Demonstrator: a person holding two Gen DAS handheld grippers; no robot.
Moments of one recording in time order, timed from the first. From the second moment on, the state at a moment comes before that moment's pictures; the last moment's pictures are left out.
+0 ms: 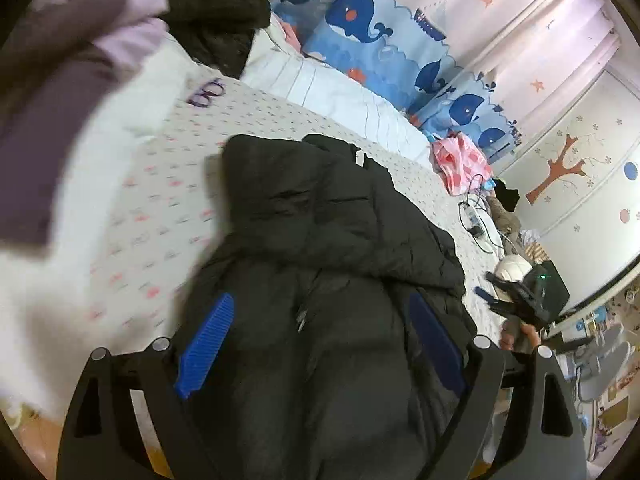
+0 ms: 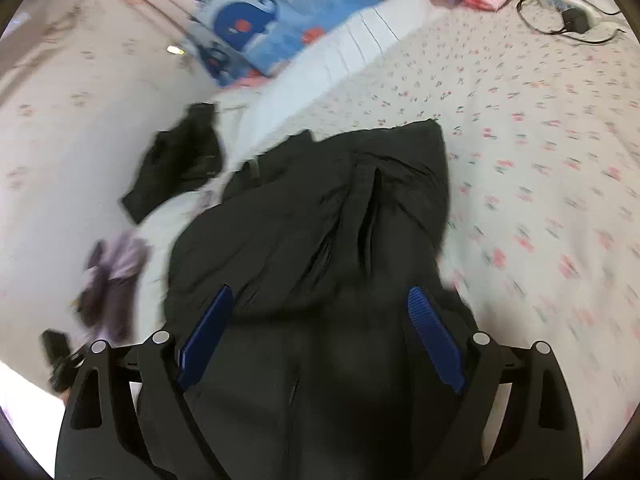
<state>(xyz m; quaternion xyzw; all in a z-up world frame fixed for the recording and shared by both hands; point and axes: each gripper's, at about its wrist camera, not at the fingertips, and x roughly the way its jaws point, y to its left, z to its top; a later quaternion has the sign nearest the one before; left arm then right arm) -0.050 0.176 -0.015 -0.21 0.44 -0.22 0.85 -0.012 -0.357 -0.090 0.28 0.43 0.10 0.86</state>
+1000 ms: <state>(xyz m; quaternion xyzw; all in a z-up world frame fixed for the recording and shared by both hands) 0.050 0.137 -0.101 -0.26 0.50 -0.17 0.81 -0.040 -0.388 -0.115 0.19 0.41 0.01 0.89</state>
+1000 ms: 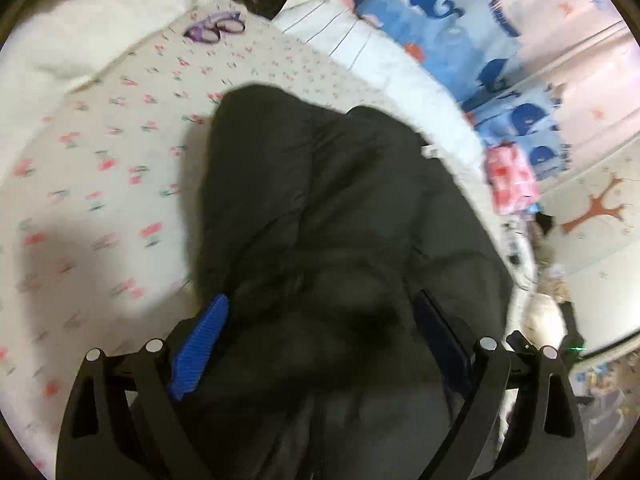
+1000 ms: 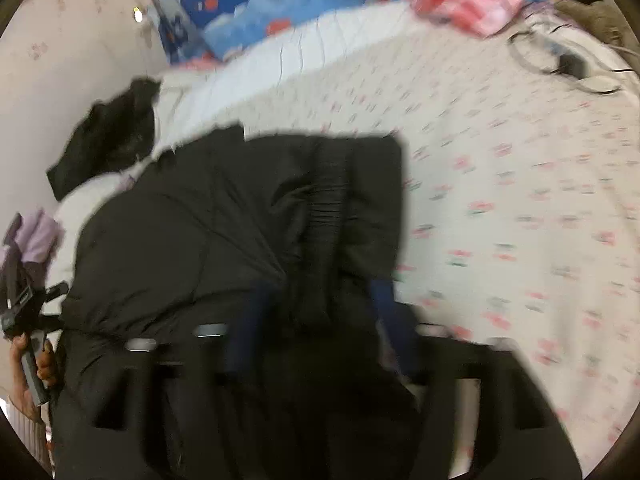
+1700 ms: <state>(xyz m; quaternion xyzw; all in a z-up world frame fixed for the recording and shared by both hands) -0.179 0.218 -0.181 -0.40 0.54 -0.35 0.65 -0.265 -0.402 -0.233 0.48 0.45 0.27 0.70</state>
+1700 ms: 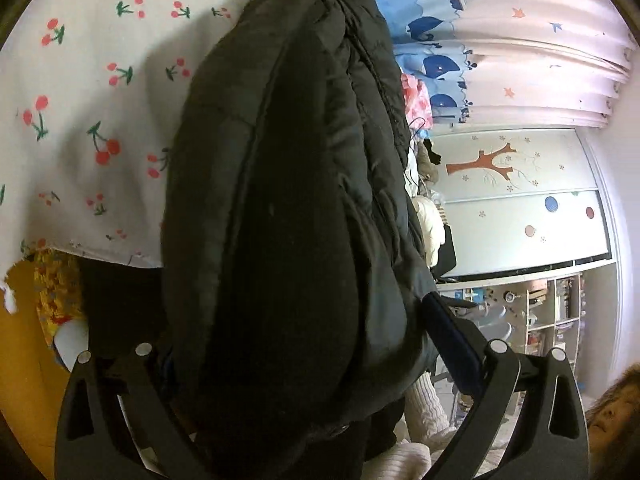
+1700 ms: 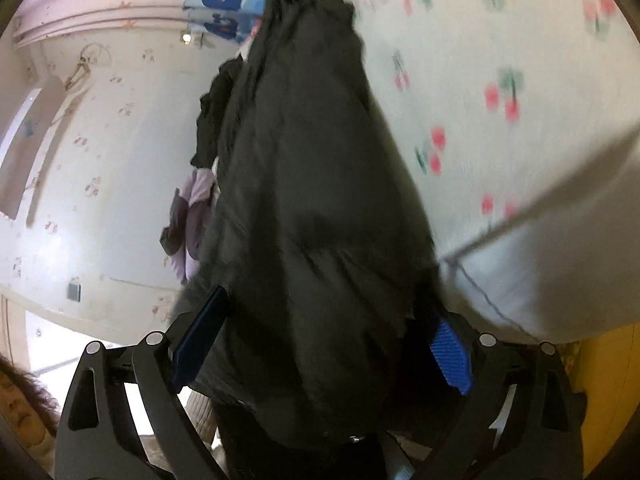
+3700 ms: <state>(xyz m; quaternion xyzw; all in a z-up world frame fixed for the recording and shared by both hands) -0.280 0.229 -0.052 -0.32 0.41 -0.47 0.72 -0.372 -0.361 -0.084 0.41 0.26 0.43 0.76</state>
